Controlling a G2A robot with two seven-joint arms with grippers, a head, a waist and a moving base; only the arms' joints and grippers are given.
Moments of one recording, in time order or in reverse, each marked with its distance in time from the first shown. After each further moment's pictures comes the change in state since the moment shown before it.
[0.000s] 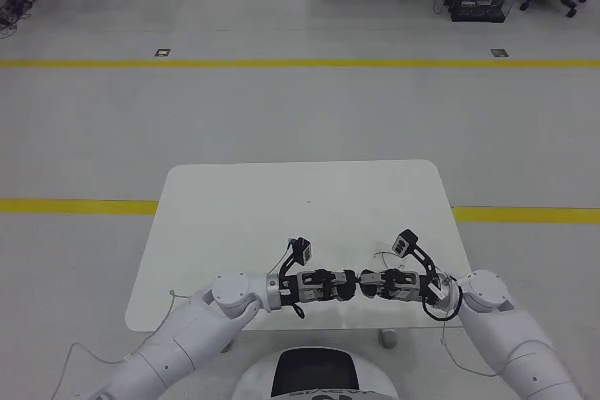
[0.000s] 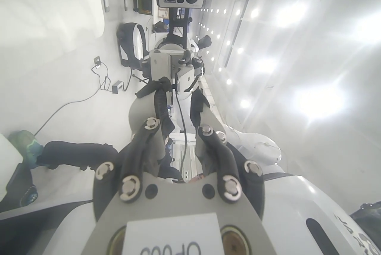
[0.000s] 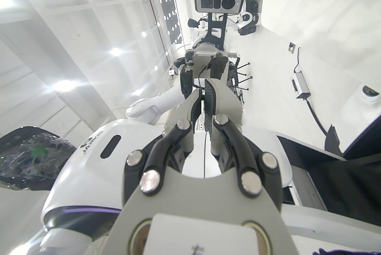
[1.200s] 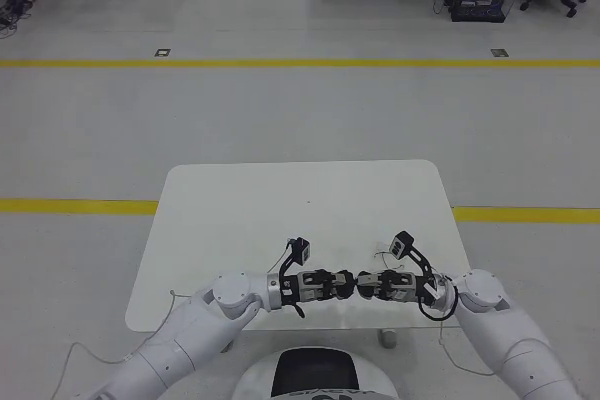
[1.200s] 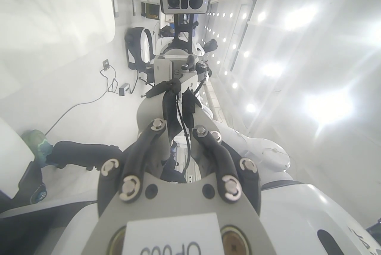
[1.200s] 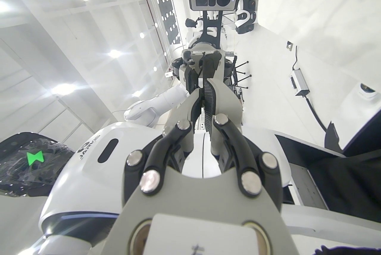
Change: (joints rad) left arm 0.001 0.000 0.000 0.001 0.036 0.015 0.030; right arm 0.014 -0.001 -0.029 0.016 -0.007 0.008 -0.016
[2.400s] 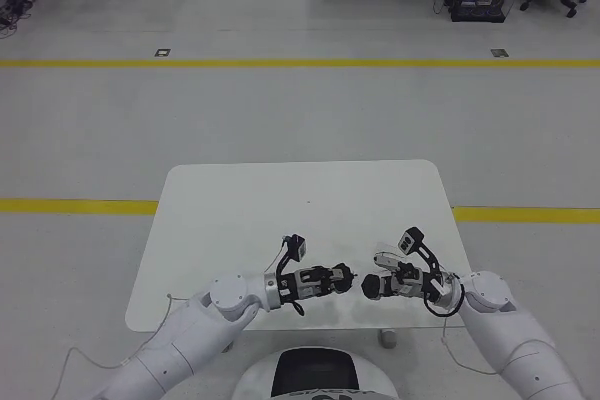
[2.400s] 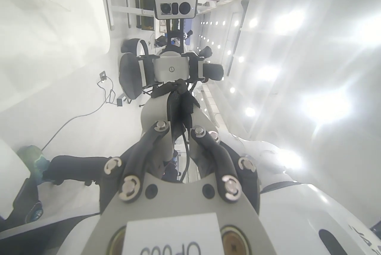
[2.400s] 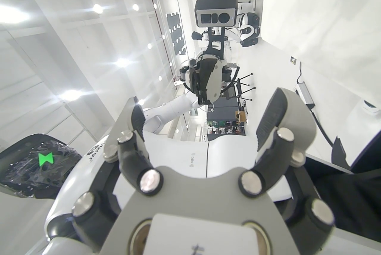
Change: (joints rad) left arm 0.027 0.006 -0.024 -0.025 0.011 -0.045 0.048; right arm -0.015 0.005 0.034 0.005 0.039 -0.018 -0.036
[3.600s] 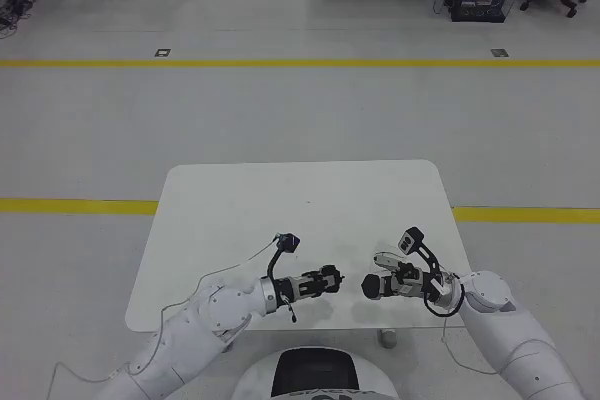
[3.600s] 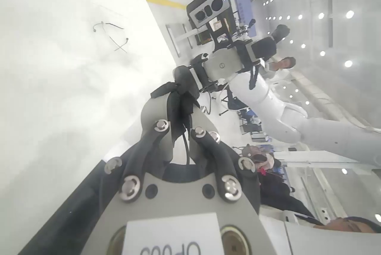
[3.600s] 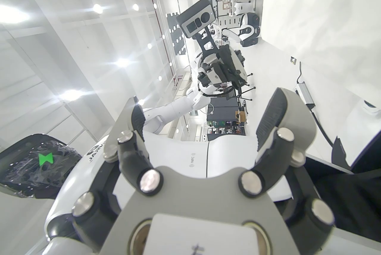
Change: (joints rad) left arm 0.076 0.041 -0.056 -0.125 0.674 -0.105 0.242; right arm 0.000 0.000 0.000 0.000 0.000 0.000 0.000
